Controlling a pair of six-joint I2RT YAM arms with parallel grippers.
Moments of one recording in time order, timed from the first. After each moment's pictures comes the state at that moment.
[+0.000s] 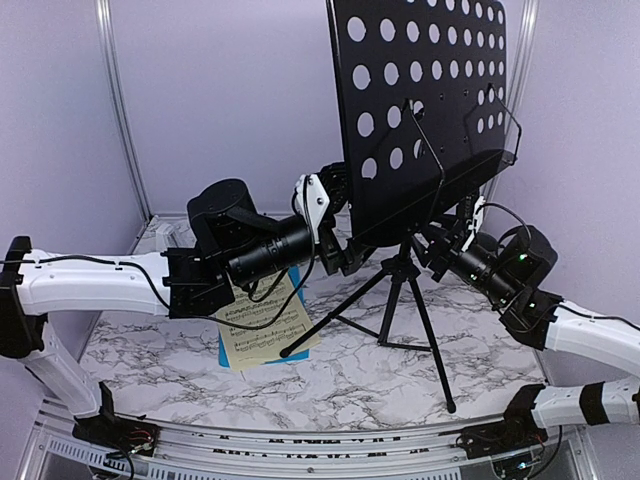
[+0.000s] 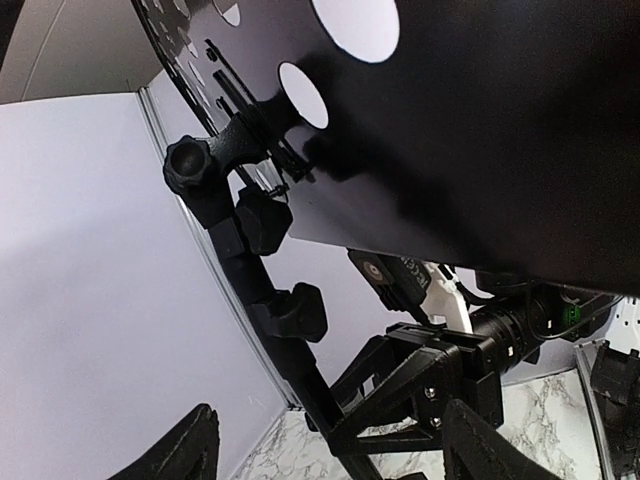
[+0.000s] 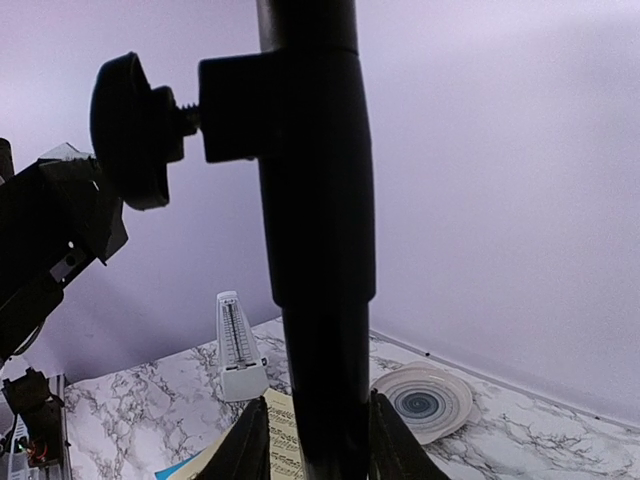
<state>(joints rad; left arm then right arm) -1.18 1.58 1.27 0.57 0.04 0.41 0.69 0.94 0.59 0.60 -0.22 0.11</state>
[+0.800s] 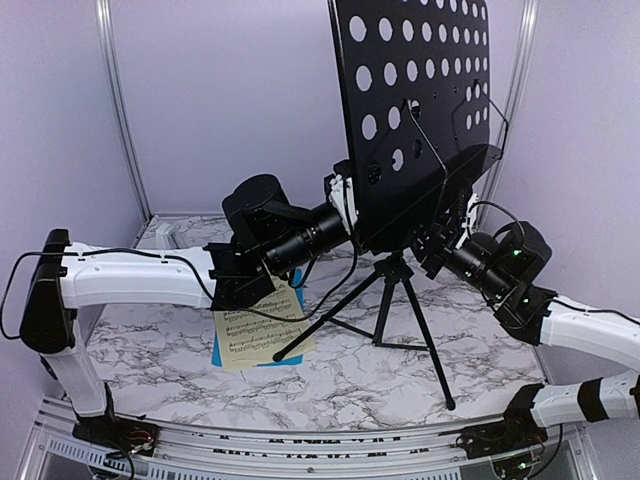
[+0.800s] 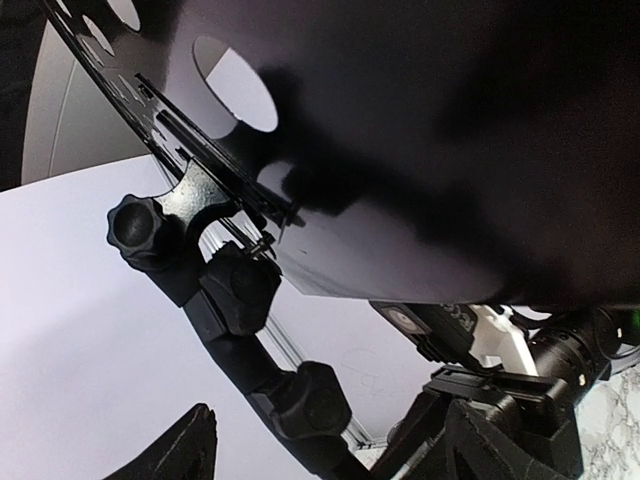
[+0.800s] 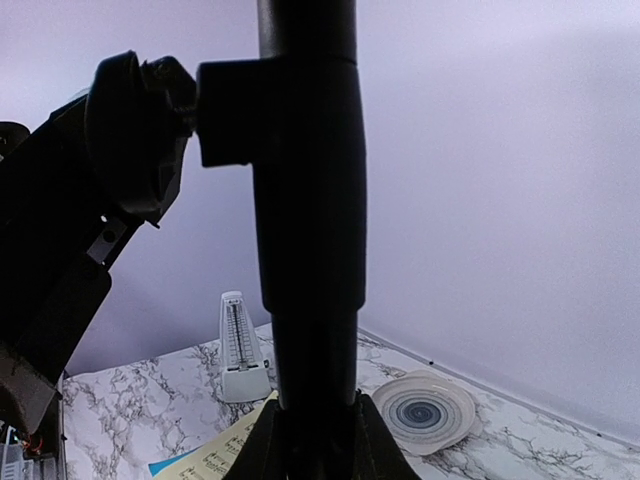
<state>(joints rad) -1.17 1.77 1.42 0.71 0.06 0.62 0.69 1.00 0.61 0.64 -0.25 0.09</state>
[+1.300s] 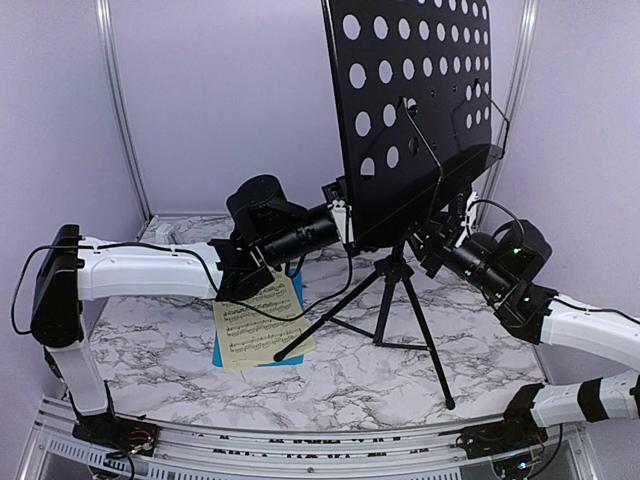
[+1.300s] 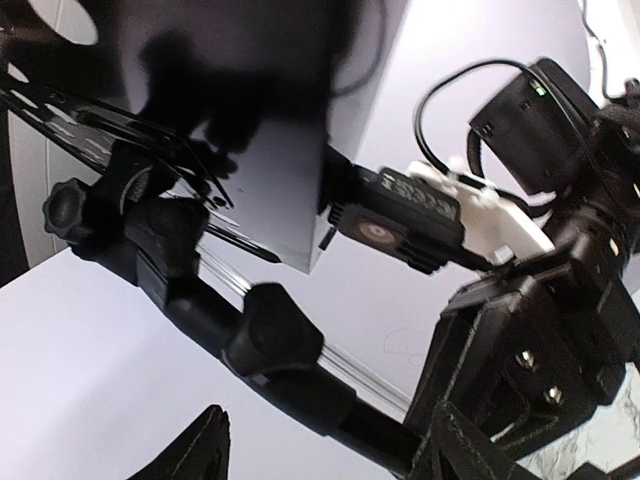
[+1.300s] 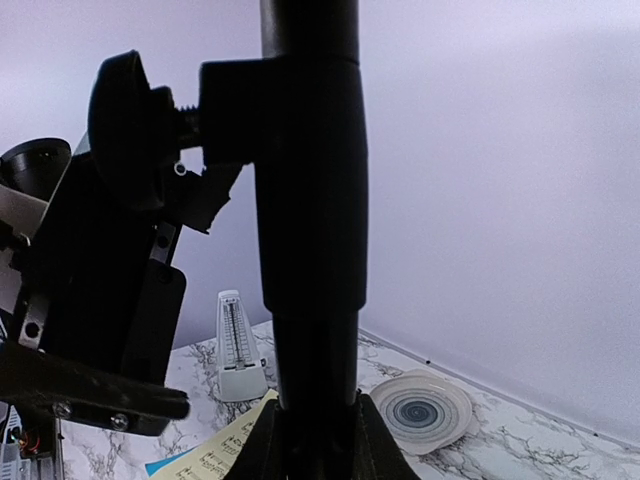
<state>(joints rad) -1.08 1.82 1.42 0.74 0.22 0.90 0.69 1.00 0.62 0.62 -0.24 0.08</state>
